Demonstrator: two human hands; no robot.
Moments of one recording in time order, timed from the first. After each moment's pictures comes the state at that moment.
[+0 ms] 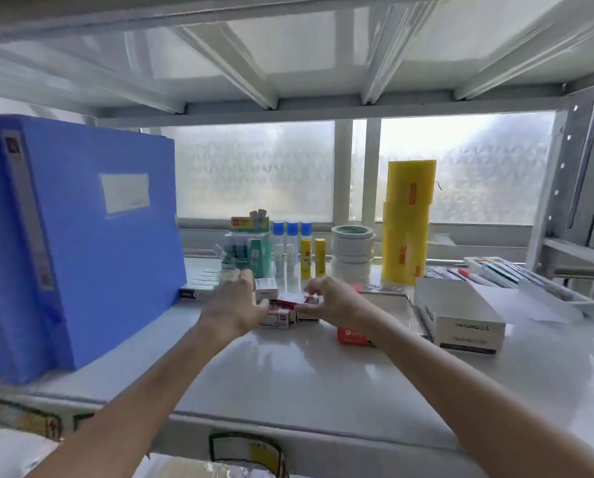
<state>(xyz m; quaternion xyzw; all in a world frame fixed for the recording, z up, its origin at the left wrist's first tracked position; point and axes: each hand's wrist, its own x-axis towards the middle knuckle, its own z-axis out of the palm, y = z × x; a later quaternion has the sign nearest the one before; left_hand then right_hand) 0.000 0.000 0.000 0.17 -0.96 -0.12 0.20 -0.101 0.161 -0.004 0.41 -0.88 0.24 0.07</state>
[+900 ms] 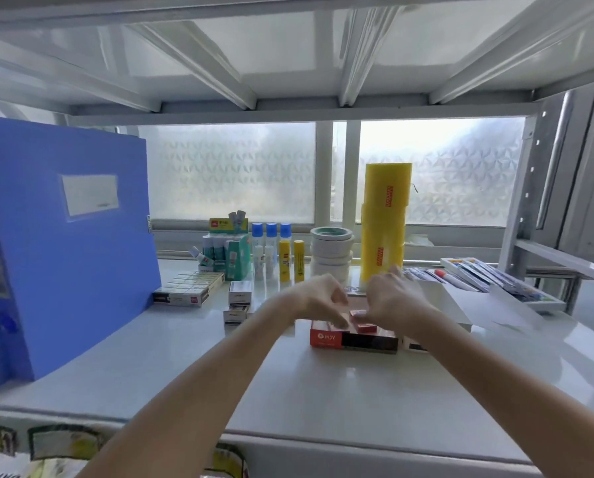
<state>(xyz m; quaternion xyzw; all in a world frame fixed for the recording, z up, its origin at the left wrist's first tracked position) -0.063 0.118 0.032 -0.06 -0.97 -0.24 -0.03 -0.094 0.263 0.029 0.22 -0.97 0.01 0.12</state>
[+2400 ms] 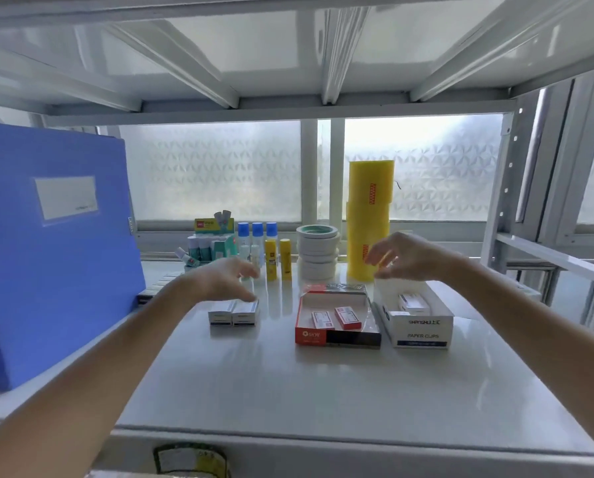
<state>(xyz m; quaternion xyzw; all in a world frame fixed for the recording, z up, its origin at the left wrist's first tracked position) -0.031 0.023 0.054 0.03 -0.98 -0.21 0.02 -0.143 0.323 0.075 0.34 -0.92 0.19 0.06</state>
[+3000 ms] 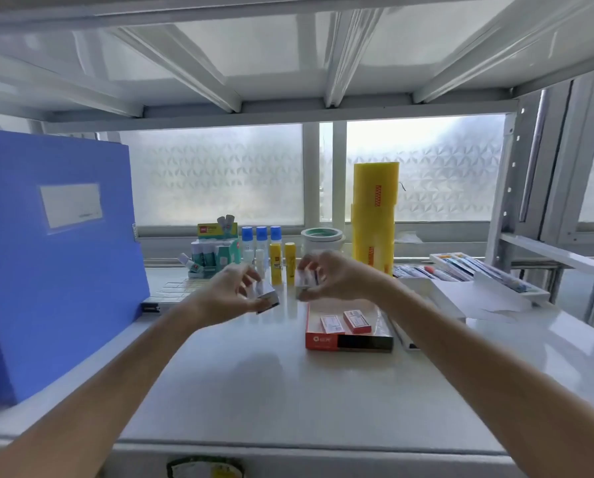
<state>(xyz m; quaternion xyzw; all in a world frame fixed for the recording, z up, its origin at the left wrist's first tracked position) -0.013 0.015 0.034 -0.01 -0.95 -0.27 0.12 -0.110 0.216 0.050 0.41 -0.88 0.26 0.00</state>
